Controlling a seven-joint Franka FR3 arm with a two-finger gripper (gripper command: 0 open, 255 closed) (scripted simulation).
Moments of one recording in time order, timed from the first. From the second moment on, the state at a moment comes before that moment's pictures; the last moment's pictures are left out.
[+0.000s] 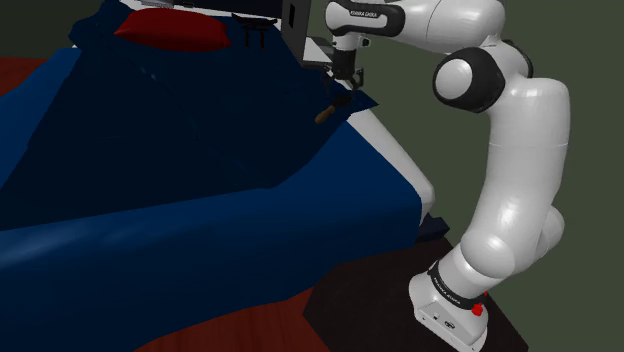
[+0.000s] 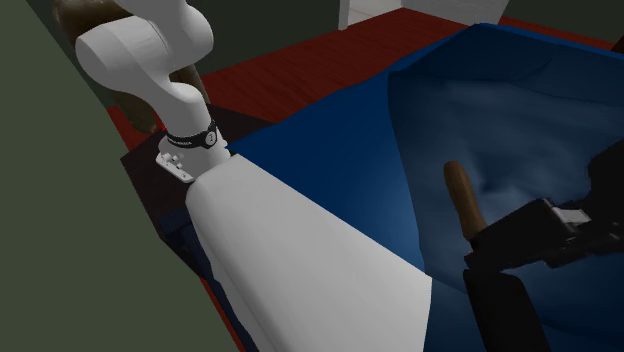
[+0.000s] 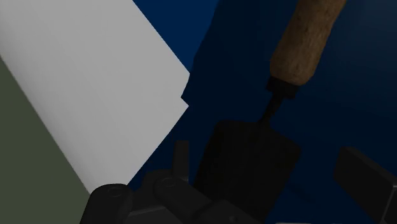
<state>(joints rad) -0.24 0.55 0.00 -1.19 -0.08 1.59 0.75</state>
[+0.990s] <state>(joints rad) -0.24 0.56 0.00 -1.26 -0.08 1.68 0.76</state>
